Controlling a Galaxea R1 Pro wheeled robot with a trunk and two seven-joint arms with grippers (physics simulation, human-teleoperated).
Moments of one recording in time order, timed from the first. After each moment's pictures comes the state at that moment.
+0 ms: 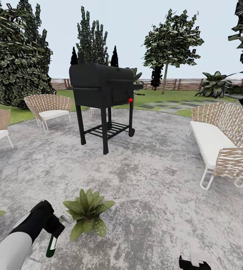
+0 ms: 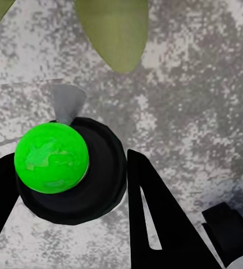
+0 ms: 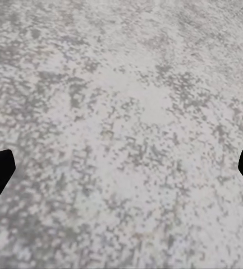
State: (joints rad) left arm -0.66 0.16 0.11 -0.62 -0.94 0.70 -0.95; right arm -0.42 -0.07 -0.14 -0.08 0.11 -0.38 -0.25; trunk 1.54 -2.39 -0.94
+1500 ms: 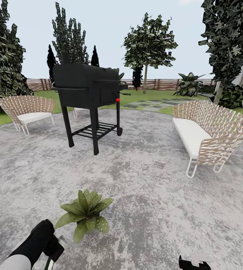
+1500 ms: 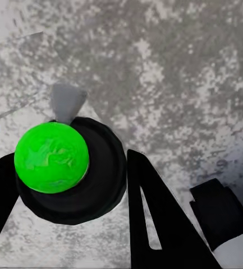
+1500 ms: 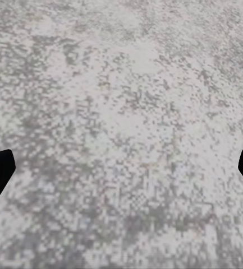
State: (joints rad) left arm -0.52 0.12 0.13 -0.63 -0.94 0.71 -0.85; right arm -0.42 -0.07 -0.14 -0.08 0.11 -0.38 -0.25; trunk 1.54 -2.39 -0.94
